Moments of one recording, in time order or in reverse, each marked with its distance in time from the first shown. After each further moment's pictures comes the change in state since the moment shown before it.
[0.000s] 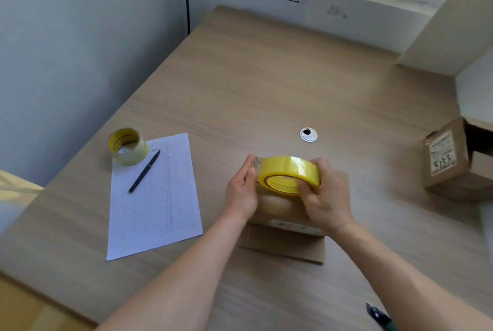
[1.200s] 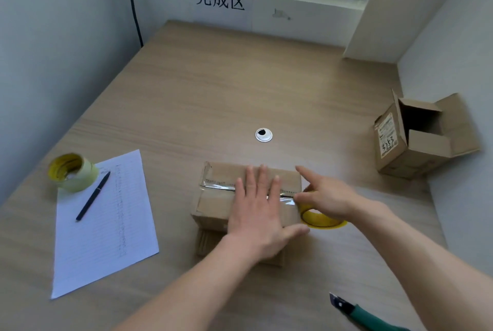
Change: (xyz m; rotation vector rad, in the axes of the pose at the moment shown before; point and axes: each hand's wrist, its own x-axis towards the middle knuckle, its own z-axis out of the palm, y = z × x) left_hand -0.056 0.021 0.106 1.376 -0.434 0.450; right_hand 0.013 0.099 -0.089 -0.268 -0.596 0.315
